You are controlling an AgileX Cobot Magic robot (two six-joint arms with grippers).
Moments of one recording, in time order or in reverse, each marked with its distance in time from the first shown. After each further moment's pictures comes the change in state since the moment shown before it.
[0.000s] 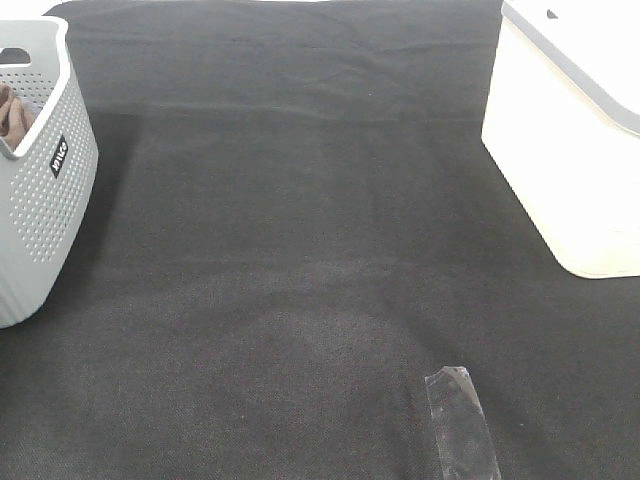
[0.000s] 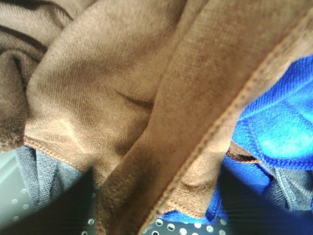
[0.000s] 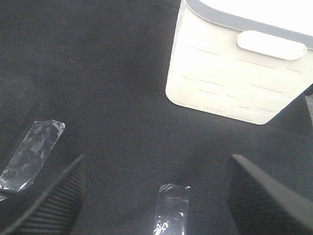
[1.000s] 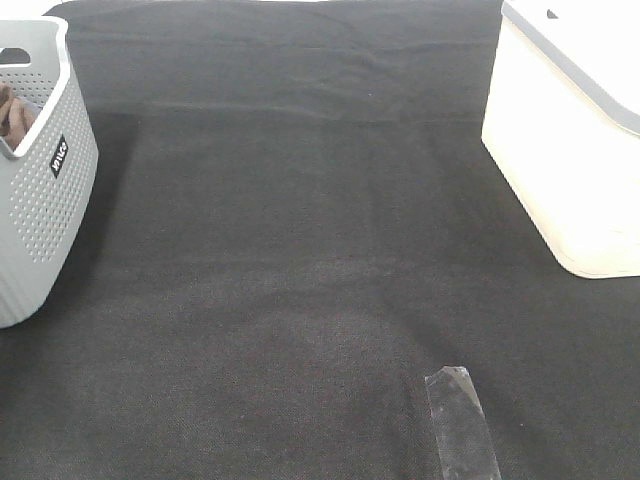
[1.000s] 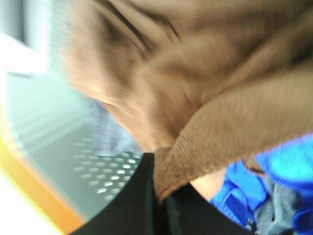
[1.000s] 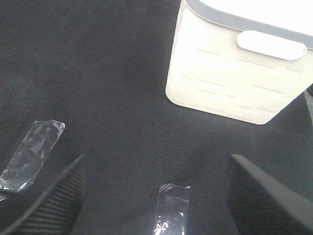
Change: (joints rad) left arm -0.077 -0.141 -0.030 0.021 -0.011 -0.361; right arm 0.000 0.000 0.000 0.000 0.000 0.000
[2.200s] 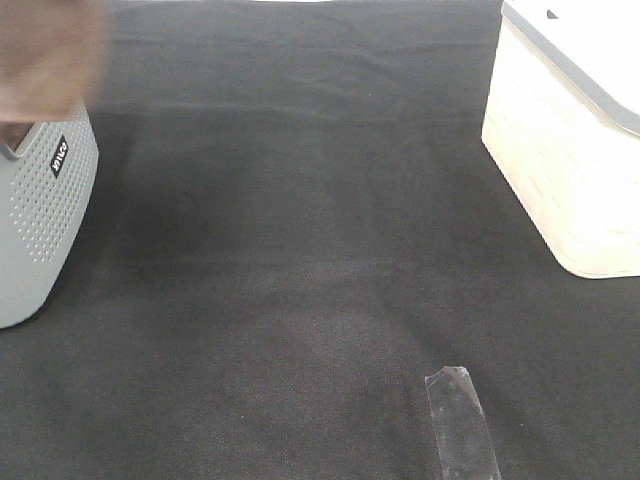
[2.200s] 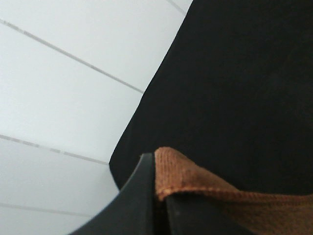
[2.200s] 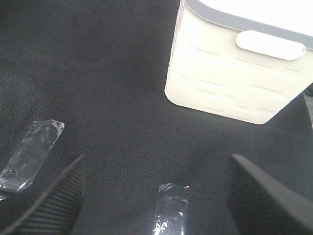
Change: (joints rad) left arm -0.572 -0.597 0.000 -0.035 -0.091 -0.253; right arm 0.000 0.004 0.000 -0.001 -0.001 0.000
